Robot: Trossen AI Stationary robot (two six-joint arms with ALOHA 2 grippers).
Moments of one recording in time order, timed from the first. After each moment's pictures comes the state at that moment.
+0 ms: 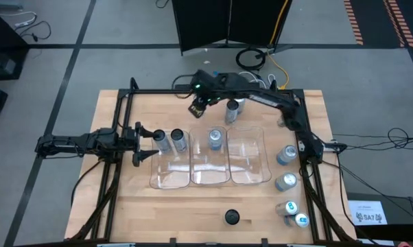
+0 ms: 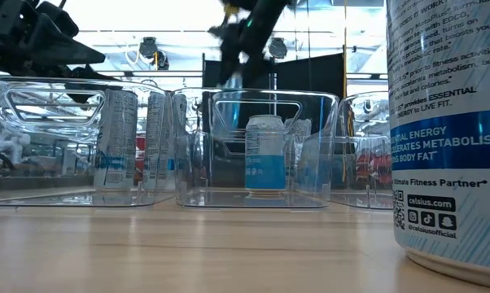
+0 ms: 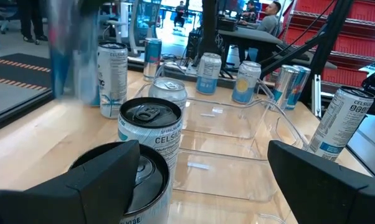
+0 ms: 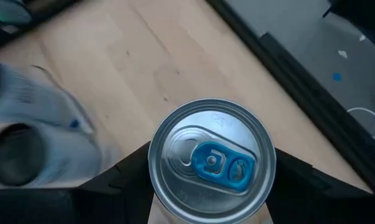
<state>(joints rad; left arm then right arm) -0.03 0.11 0.13 -0.14 -0.08 -0.15 -0.30 2.17 2.35 -1.13 0.13 0.32</state>
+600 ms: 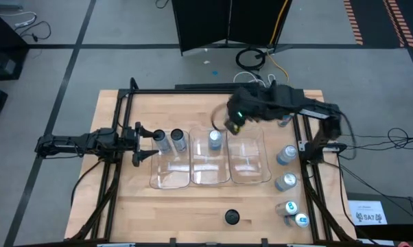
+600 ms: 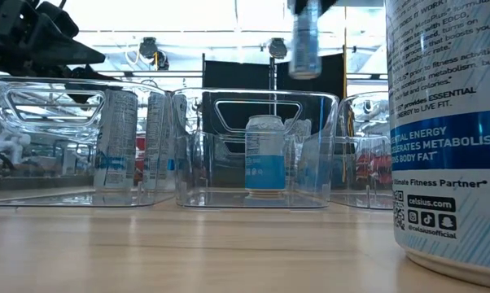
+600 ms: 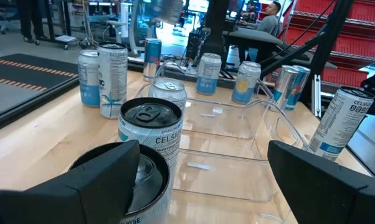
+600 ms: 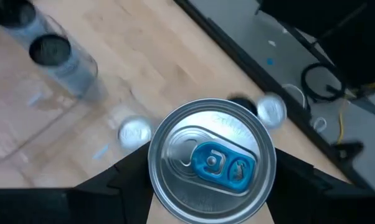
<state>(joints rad) -0.03 0.11 0.13 -0.14 -0.08 -0.15 -0.02 1.77 2.20 -1.57 0.48 0.63</state>
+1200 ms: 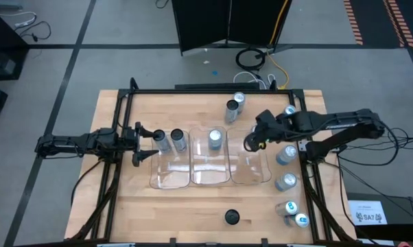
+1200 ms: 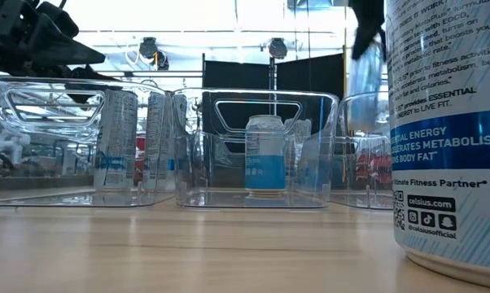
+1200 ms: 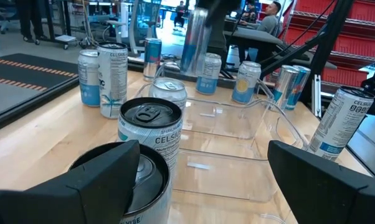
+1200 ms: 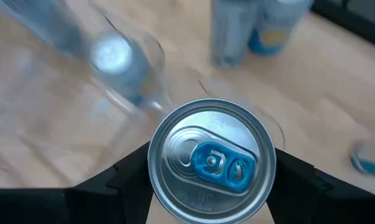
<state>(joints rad) -0.03 0.11 0.13 -0.14 -0.08 -0.15 0.09 1.25 1.25 -1.14 0.41 0.97</state>
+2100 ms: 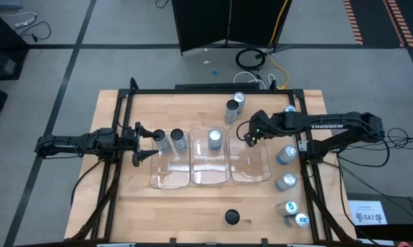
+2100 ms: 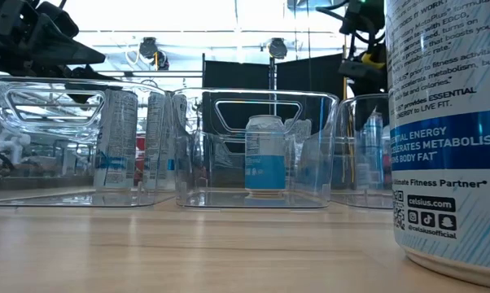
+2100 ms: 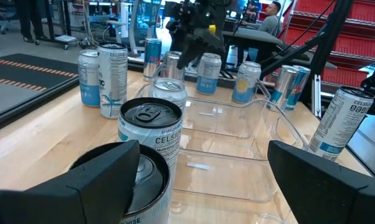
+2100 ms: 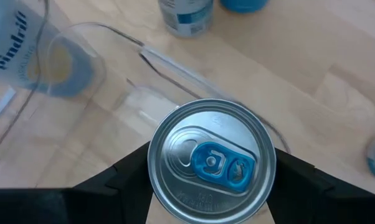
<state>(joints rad) -0.03 0.11 0.13 -0.14 -0.08 -0.15 -0.15 1.25 0.89 -0.80 0.28 0.80</state>
